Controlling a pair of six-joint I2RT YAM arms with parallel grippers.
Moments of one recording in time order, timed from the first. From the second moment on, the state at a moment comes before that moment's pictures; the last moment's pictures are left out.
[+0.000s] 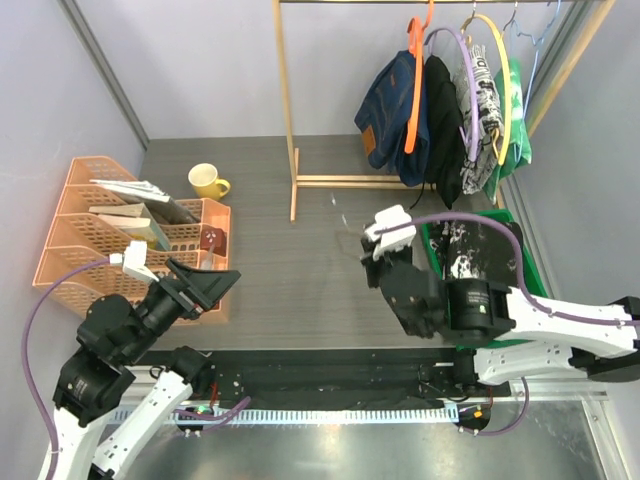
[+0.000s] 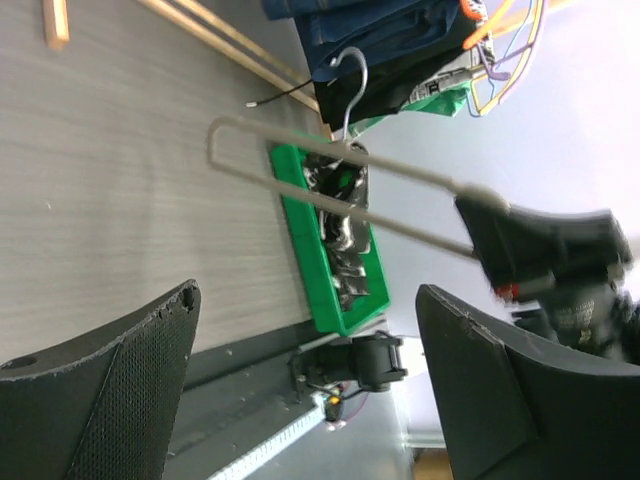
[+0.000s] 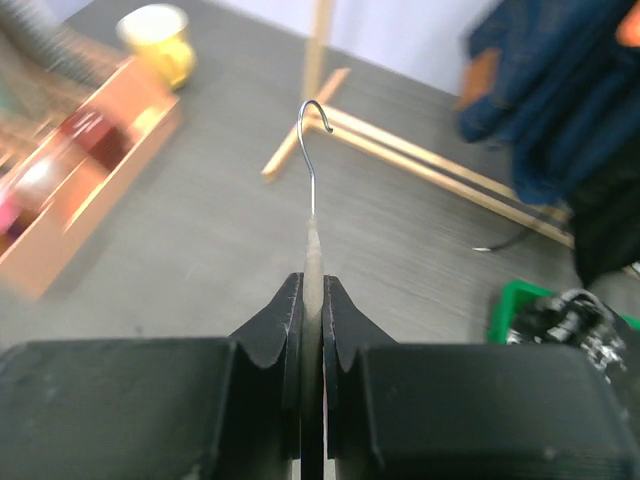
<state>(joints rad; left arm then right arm) -0.51 0.29 0.92 -0.78 0.06 -1.02 1.49 1.02 1.21 -0.54 1.07 0.20</state>
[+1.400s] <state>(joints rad) -0.52 0.37 0.97 -0.87 0.05 -0.55 0.95 1.59 1.41 1.00 0.61 -0.82</state>
